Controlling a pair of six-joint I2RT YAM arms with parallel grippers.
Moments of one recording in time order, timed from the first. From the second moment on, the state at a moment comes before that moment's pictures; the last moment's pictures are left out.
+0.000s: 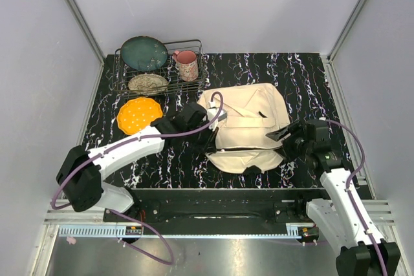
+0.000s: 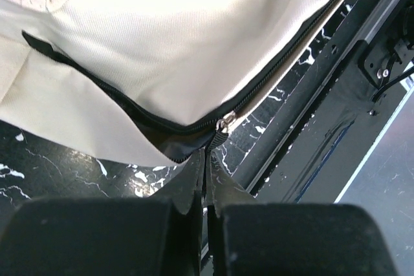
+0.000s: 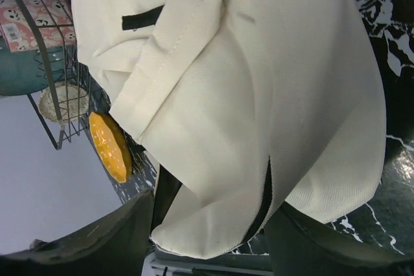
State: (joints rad) left arm -0.83 1.38 0.99 -0.46 0.32 -0.21; right arm 0.11 0.72 0.56 -0.58 -0.25 1.16
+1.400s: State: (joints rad) left arm -0.87 1.38 1.07 -0.40 0.30 -0.26; right arm 0.10 0.62 0.75 -0.89 -0.46 1.44
